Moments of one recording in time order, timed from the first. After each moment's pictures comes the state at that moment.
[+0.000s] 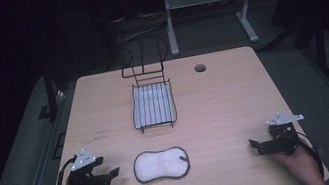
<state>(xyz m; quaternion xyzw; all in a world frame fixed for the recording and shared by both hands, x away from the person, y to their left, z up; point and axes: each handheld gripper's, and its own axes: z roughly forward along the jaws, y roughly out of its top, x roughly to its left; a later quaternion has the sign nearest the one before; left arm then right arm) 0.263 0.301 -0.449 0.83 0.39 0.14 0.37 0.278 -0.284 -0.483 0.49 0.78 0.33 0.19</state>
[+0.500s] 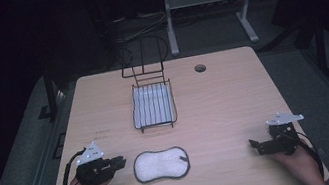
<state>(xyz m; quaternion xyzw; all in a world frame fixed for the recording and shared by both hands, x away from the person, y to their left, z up) 0.266 0.269 -0.421 0.84 0.33 0.10 0.41 0.278 -0.284 -0.483 0.49 0.78 0.33 0.19</state>
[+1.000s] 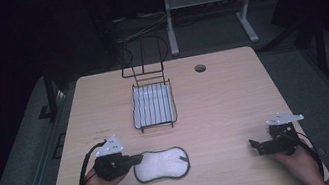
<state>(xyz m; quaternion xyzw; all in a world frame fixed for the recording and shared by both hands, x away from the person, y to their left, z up) 0.276 0.219 -0.415 0.87 0.27 0.05 0.41 0.278 -0.284 -0.483 0.49 0.78 0.33 0.19</state>
